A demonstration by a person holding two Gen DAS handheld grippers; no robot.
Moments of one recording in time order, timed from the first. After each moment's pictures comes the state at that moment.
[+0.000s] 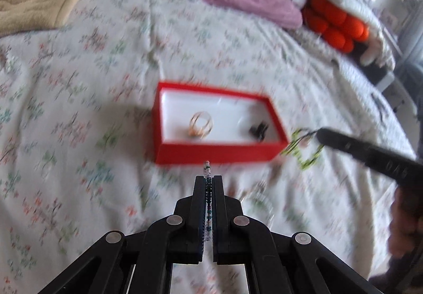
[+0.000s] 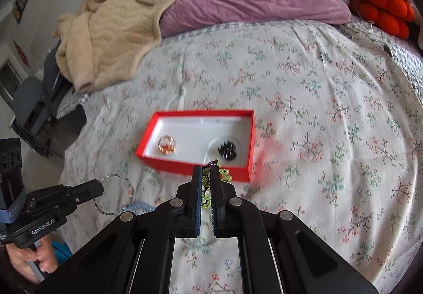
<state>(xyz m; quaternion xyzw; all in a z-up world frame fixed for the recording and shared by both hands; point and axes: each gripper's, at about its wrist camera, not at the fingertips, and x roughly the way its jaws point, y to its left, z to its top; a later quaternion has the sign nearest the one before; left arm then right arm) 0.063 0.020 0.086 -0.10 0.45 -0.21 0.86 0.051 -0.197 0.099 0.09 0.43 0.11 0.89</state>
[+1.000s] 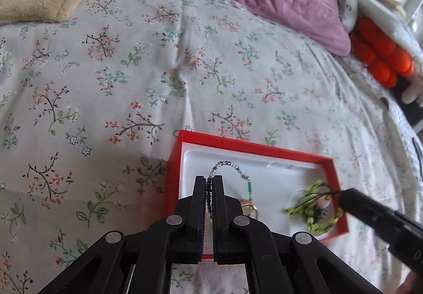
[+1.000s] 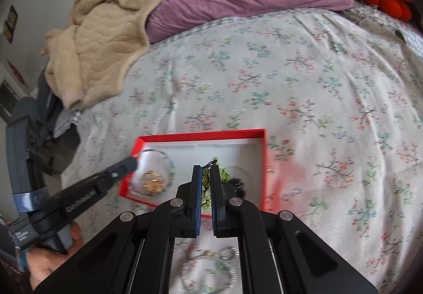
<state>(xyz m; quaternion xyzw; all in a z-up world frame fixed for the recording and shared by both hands) 0.154 0.001 0.034 -0.12 0.45 -0.12 0.88 0.120 -0.193 0.058 0.13 0.43 0.10 0.89</state>
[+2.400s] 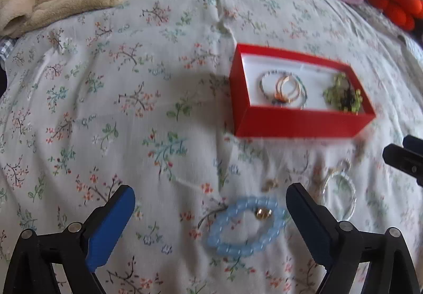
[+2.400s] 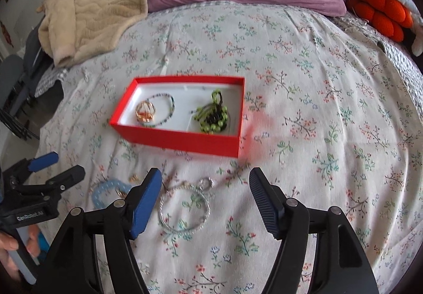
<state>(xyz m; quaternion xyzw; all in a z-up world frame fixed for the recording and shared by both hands) 0.054 0.035 0.042 0.00 0.50 -0.07 0.86 0.042 -0.181 0.058 0.03 0.48 0.07 0.87</state>
